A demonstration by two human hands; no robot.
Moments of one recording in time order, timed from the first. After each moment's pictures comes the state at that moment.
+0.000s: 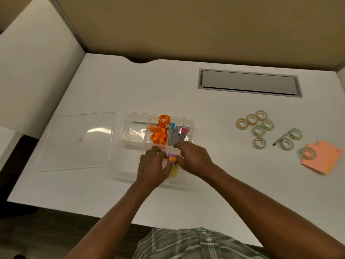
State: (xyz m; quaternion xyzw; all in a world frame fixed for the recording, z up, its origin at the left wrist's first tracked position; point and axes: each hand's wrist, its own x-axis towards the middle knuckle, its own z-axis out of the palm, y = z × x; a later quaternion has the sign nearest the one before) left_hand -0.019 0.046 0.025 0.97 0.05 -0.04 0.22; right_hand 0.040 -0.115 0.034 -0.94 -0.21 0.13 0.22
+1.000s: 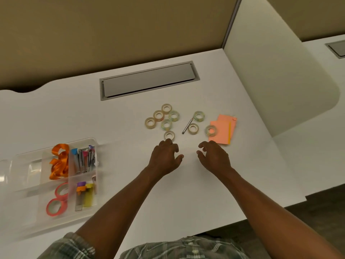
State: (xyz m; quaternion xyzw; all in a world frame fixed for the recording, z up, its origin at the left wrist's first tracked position) left_hand 0.060 -0.289 0.013 0.94 -0.23 -0.15 0.19; right_hand 0.004 -0.487 0.002 -0.95 0.16 0.10 0.24
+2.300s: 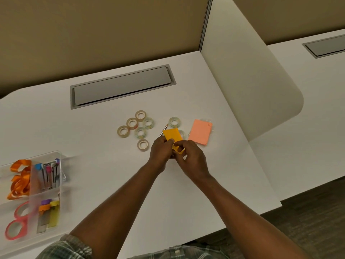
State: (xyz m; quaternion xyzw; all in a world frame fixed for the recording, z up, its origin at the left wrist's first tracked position) left_hand 0.084 -0.406 0.021 0.71 0.15 -0.28 0.63; right_hand 0.010 -0.512 0.012 -0.90 0.11 -0.07 0.43
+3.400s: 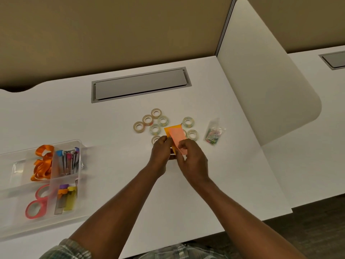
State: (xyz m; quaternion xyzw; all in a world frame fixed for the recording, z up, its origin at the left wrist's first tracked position) left_hand 0.070 -0.356 0.030 0.66 0.18 -0.26 0.68; right_hand 0.002 -0.460 0.031 -0.90 0.11 -0.13 0.40
